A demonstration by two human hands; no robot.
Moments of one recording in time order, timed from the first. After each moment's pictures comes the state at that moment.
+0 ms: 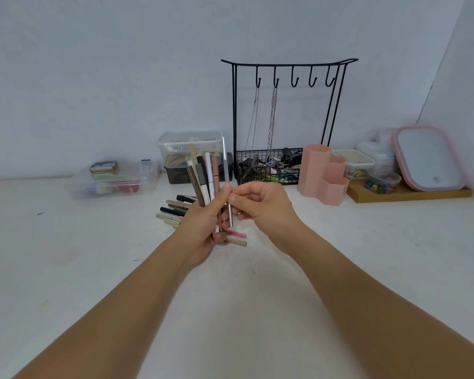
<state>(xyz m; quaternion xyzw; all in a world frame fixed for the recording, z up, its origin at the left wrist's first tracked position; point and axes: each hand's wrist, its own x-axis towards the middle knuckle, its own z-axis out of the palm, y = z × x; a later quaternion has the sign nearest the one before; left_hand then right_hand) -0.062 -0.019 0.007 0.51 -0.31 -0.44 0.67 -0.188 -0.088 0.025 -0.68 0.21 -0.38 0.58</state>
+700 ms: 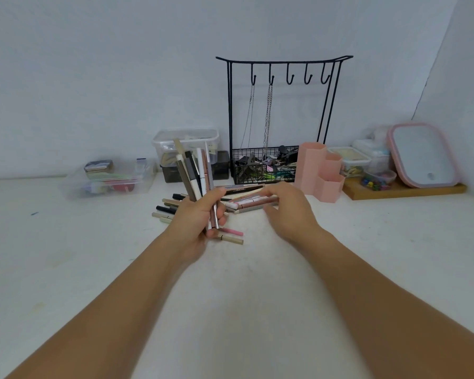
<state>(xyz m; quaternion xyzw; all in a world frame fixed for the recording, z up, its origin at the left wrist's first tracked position) -0.059 -0.018 0.011 0.51 -0.32 -0.42 0.68 -0.215 -0.138 0.000 -0.84 0.40 -0.33 0.18</state>
